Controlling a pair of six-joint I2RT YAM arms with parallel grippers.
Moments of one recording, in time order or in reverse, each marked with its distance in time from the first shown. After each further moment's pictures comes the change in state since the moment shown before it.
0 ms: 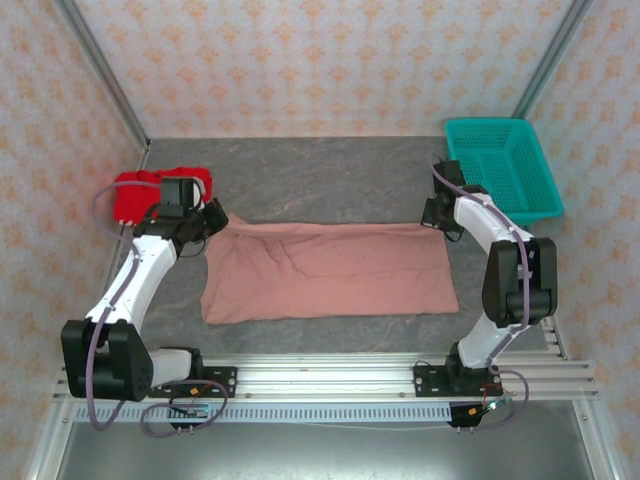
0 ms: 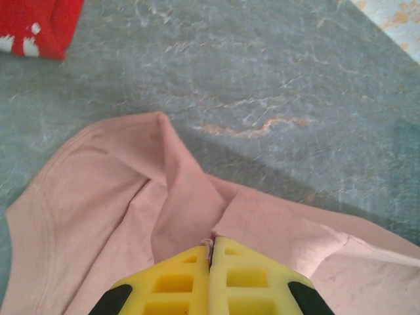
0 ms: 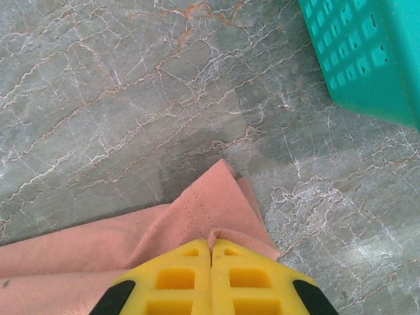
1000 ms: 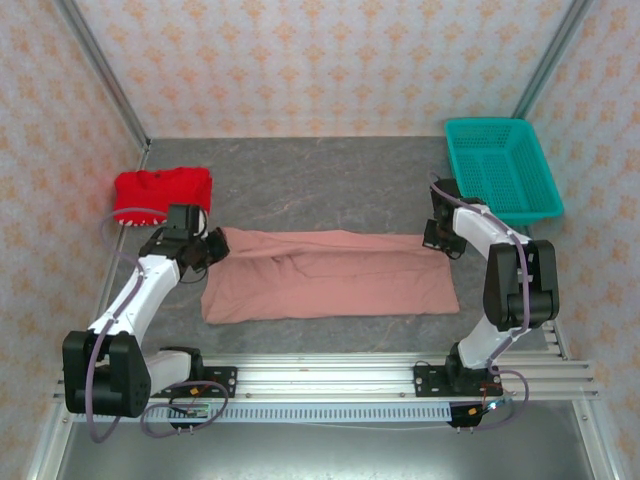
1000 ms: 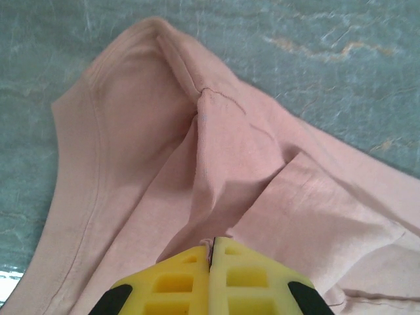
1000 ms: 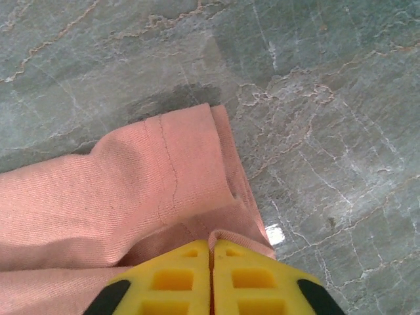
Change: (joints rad) left arm -0.014 -0.067 -0.197 -0.021 -0.019 -0.001; right arm -0.001 -0.023 -0.123 -0.066 0.013 0.045
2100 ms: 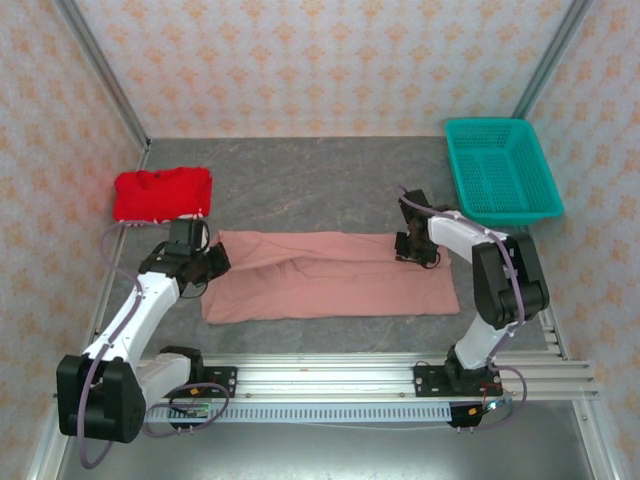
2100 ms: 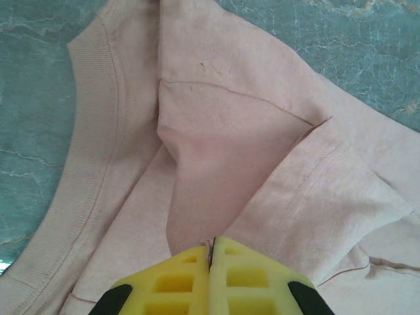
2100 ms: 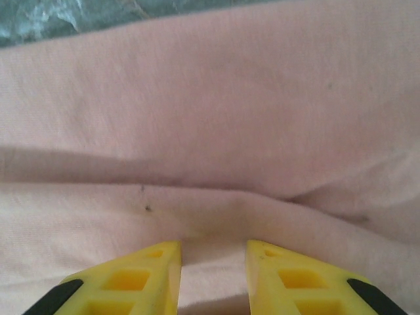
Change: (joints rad) left arm -0.045 -0.125 -0.074 -0.064 -0.042 -0.011; right arm 0.189 0.031 -0.051 0.027 -0.177 0.056
